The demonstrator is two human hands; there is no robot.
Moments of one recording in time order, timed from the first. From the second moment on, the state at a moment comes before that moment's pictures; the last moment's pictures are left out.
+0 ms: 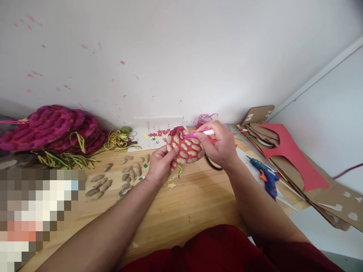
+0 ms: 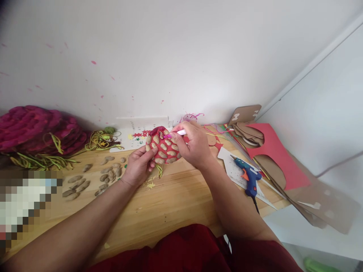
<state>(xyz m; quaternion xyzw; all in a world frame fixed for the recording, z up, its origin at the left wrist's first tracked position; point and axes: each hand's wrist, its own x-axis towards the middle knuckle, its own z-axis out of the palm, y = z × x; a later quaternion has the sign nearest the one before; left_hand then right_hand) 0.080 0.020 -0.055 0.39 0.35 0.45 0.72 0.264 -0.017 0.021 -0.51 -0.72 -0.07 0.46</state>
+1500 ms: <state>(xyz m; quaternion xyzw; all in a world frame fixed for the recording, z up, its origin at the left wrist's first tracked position) 0.080 0.018 -0.059 0.44 0.37 0.44 0.69 0.270 -0.012 0.017 -0.53 -0.68 0.02 0.50</state>
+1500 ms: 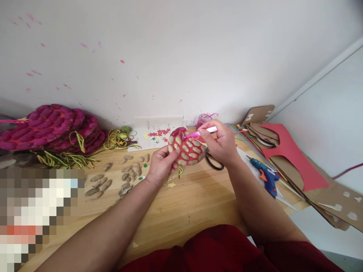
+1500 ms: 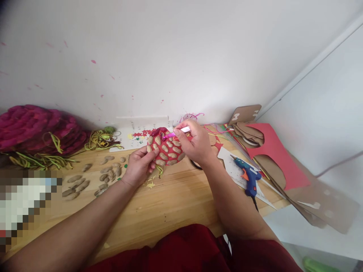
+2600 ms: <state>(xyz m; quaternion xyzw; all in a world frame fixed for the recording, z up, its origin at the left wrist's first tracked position) 0.080 0.019 -0.059 0.44 0.37 0.44 0.69 0.268 -0.014 0.019 -0.52 -0.69 -0.02 0.50</state>
